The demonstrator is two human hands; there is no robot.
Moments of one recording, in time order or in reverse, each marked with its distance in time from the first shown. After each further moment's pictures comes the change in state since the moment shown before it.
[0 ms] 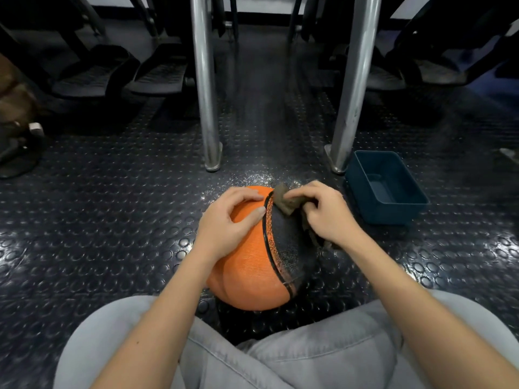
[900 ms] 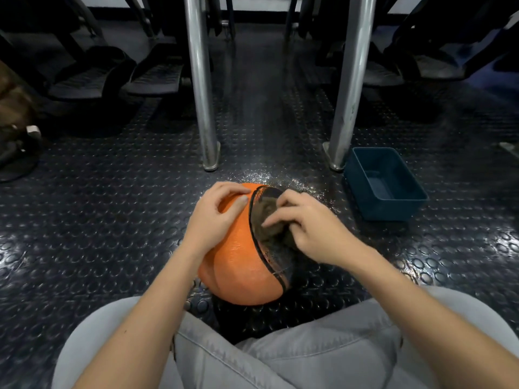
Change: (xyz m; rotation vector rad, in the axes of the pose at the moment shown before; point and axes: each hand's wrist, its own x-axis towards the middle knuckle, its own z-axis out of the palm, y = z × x) left_hand 0.009 -0.004 -0.011 -0.009 0.009 -0.064; right_hand -0.026 -0.024 -0.004 -0.091 -0.209 -0.279
